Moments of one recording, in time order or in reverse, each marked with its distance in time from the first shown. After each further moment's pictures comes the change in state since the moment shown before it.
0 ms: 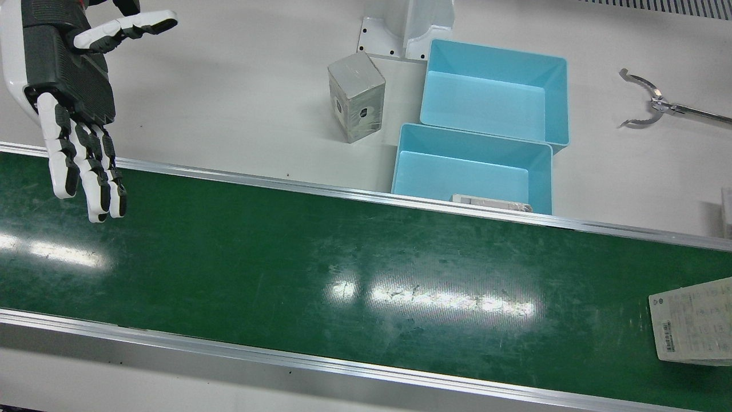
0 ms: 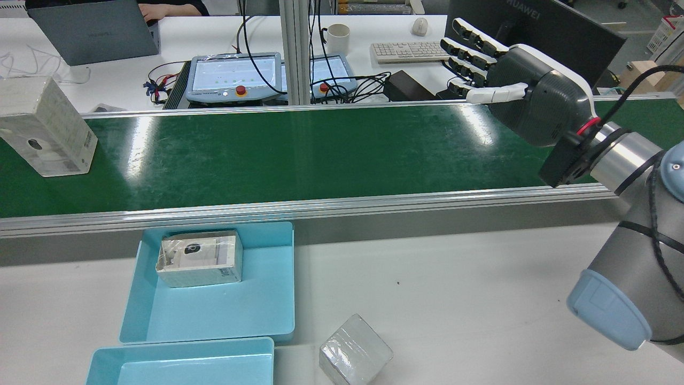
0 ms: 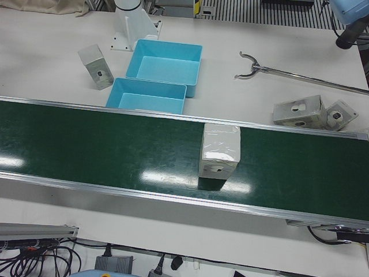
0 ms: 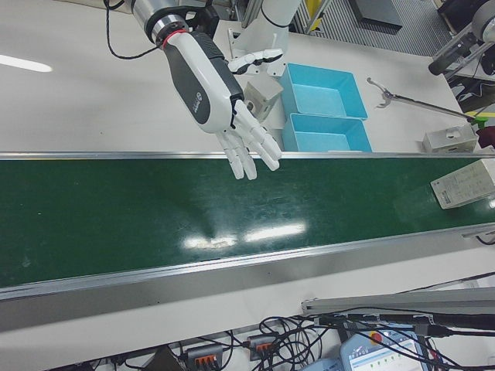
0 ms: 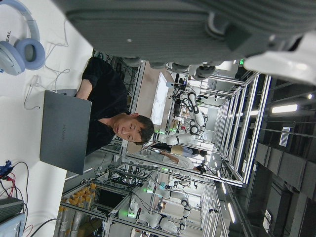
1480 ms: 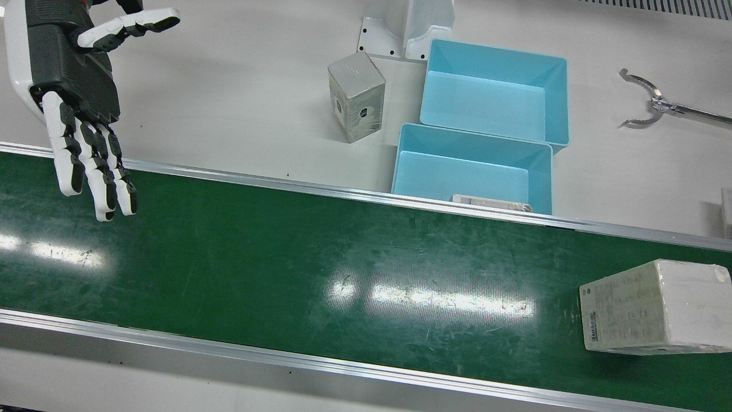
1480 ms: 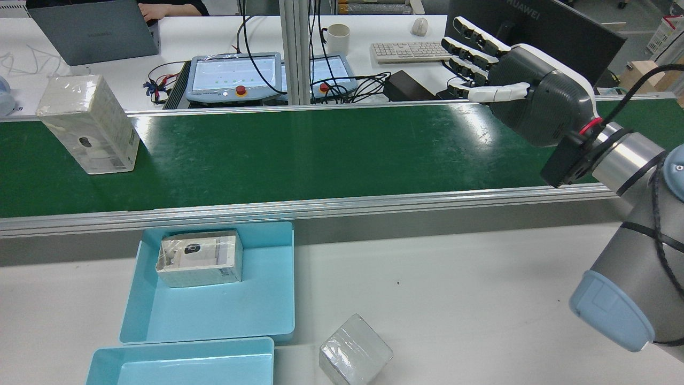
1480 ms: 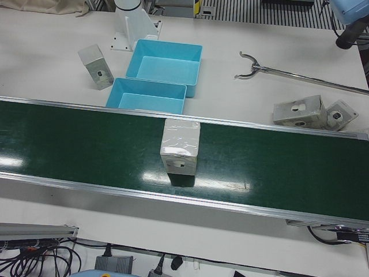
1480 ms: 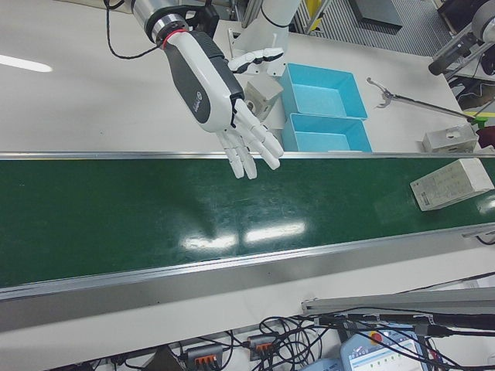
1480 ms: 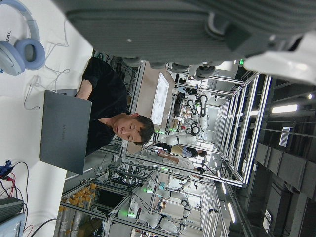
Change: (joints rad) left arm 0.000 0.000 0.000 0.000 0.000 0.000; right arm 0.001 -0.007 0.006 0.002 0.000 0.008
